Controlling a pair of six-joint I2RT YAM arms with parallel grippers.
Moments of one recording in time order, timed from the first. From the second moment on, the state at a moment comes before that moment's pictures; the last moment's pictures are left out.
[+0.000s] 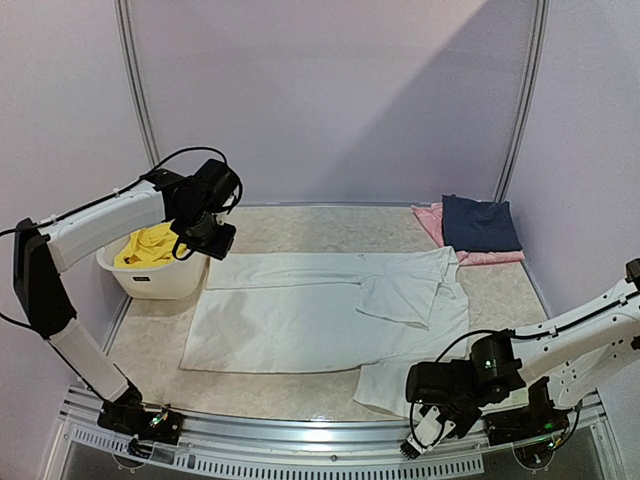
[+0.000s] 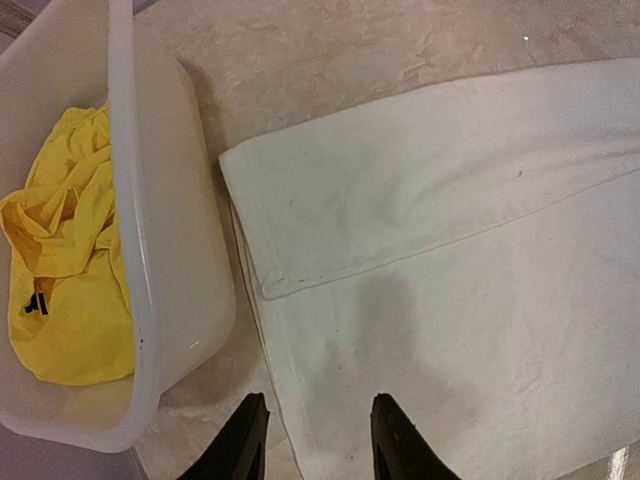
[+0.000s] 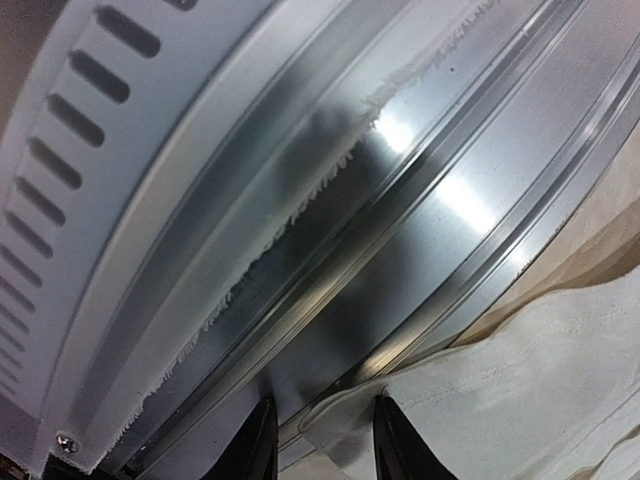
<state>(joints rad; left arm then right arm) -0.57 1.61 1.42 -0.97 -0.36 -0.24 1.45 1.35 0.65 -0.76 0.05 -0.83</state>
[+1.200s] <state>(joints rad) -0.69 1.11 0.65 -1.04 -0.26 -0.98 1.29 1.14 0.65 -0.74 0.13 -0.76</state>
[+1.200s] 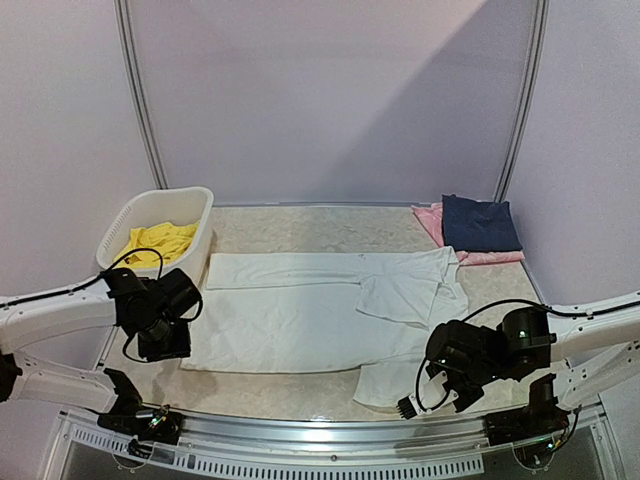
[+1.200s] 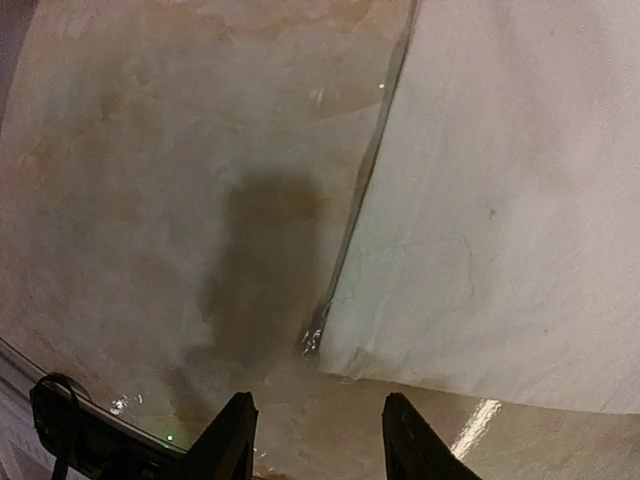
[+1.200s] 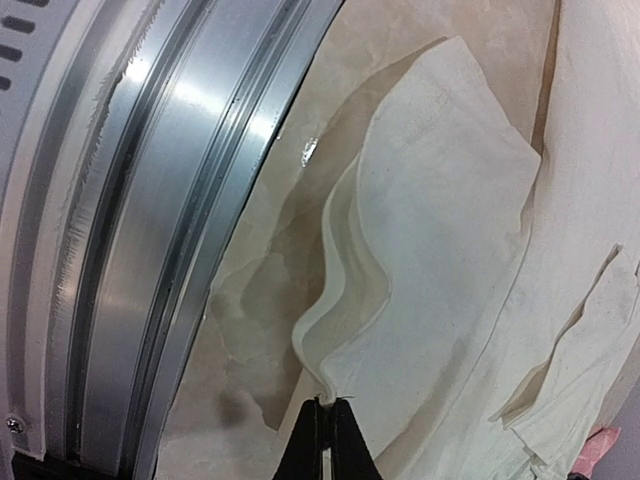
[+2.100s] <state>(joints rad) -0.56 1.09 0.48 -0.80 -0.12 -1.01 1.29 1.13 0.65 -0.74 0.12 -0.75</state>
